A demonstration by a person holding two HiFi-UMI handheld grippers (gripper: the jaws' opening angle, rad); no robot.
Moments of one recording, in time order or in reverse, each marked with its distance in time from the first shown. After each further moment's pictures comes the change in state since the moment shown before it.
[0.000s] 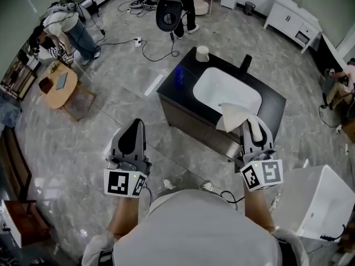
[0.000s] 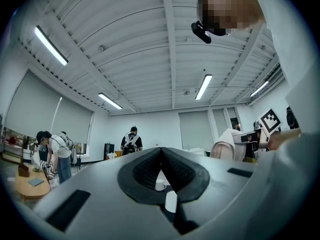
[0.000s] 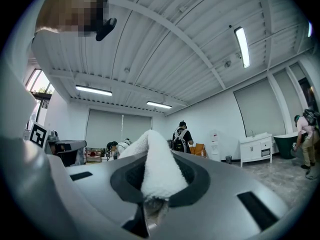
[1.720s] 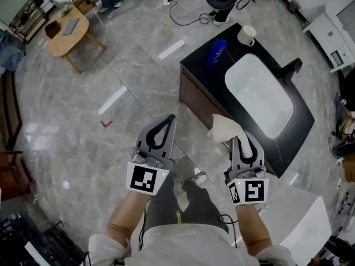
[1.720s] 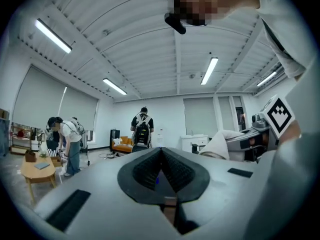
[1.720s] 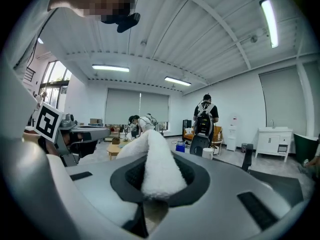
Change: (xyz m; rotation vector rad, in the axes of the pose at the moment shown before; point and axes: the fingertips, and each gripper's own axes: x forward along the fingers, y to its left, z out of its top) left arm 0.035 0.032 -0.215 -0.080 0.143 0.070; right arm 0.093 0.069 -0.225 -0.101 0.271 0.200
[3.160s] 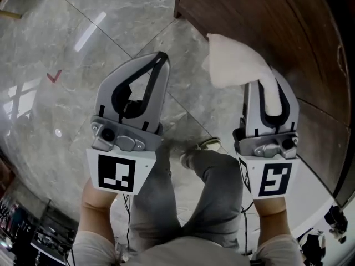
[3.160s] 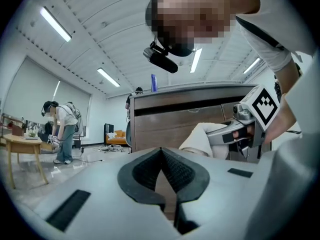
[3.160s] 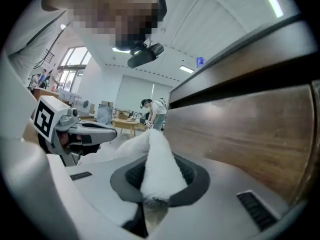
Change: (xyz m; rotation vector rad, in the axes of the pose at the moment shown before) left arm 0.061 0.084 -0.562 0.139 0.015 -0.097; right arm 0.231 0.024 -0.504 -0.152 -0.017 0.076
